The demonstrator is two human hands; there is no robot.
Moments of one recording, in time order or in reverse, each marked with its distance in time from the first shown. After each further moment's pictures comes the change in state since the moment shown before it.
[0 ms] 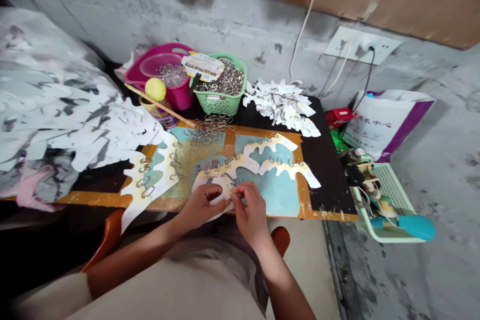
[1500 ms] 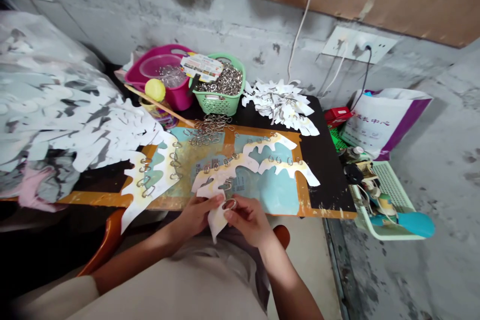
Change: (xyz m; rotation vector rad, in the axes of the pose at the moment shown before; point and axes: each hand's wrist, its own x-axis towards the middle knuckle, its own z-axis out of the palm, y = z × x) left_hand -0.013 0.018 0.014 -0.838 0.089 -0.326; right_hand -0.013 -0.006 -0.010 0.682 -0.344 0.284
